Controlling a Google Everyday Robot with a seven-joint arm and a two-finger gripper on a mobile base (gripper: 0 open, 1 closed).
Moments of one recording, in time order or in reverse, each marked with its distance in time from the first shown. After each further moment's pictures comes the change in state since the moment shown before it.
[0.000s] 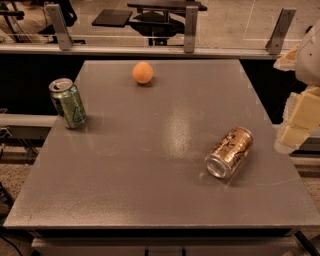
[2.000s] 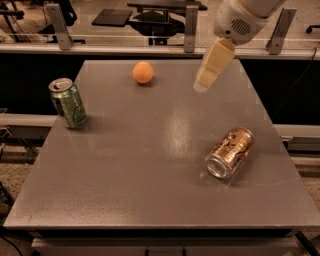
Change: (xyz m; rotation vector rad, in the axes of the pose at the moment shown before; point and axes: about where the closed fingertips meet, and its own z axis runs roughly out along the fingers) arm -0.135 -0.112 0.050 0.005 -0.225 0.012
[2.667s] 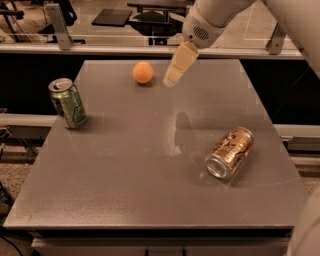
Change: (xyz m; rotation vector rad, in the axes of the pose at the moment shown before) arm -0.044 -0.039 0.072 -0.007 -0.048 0.070
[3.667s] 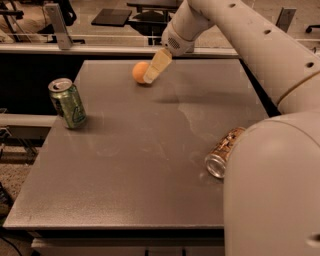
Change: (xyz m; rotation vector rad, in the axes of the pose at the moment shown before) arm -0.037 -0.063 0.102 0.028 -0.078 0.095
